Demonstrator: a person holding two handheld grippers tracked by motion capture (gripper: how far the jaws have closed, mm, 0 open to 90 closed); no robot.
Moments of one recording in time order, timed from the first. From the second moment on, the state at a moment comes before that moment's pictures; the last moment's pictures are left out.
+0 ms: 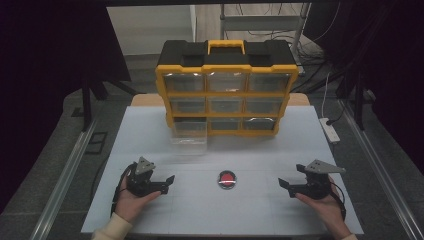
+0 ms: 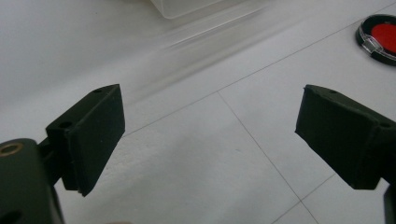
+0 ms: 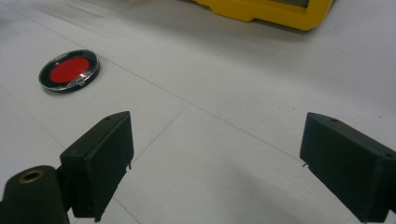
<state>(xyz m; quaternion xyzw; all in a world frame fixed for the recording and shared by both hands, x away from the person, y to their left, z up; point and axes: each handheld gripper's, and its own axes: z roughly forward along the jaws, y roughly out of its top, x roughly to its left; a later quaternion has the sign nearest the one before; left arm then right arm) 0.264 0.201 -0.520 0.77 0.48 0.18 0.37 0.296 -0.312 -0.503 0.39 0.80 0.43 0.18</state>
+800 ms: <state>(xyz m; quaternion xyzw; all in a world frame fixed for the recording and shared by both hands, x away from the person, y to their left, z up) 0.263 0.200 -0.516 0.77 0.48 0.18 0.37 0.296 -0.311 -0.503 0.39 0.79 0.43 0.16</state>
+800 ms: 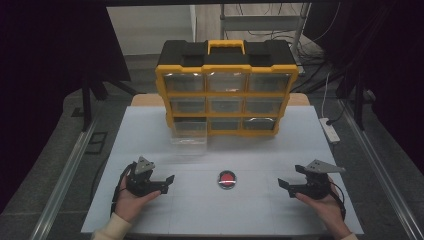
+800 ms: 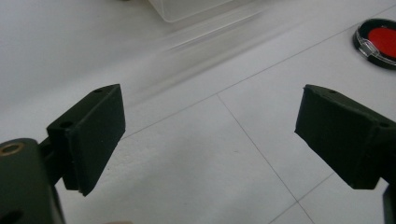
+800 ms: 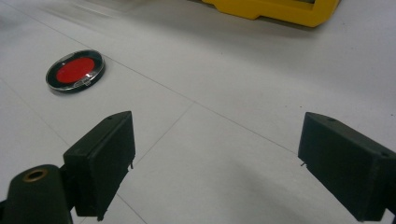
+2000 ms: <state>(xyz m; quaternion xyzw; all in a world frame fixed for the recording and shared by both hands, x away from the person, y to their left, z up) 0.262 0.176 -0.493 0.80 0.44 0.17 0.38 0.301 -0.301 -0.500 0.39 0.79 0.44 0.15</state>
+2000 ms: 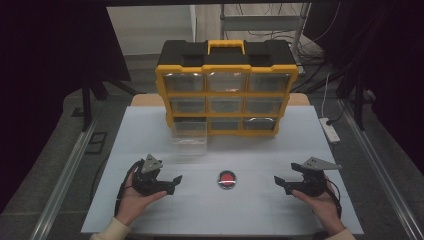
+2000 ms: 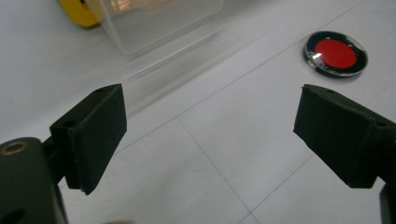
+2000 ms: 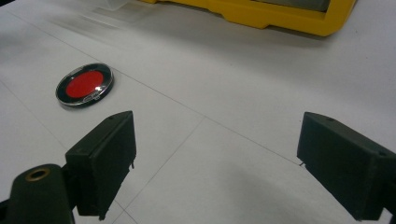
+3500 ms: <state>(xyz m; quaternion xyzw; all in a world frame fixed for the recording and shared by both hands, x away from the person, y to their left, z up) 0.299 0.115 -0.478 0.84 0.37 0.13 0.36 0.303 -0.299 -0.503 0.39 0.80 0.43 0.15</state>
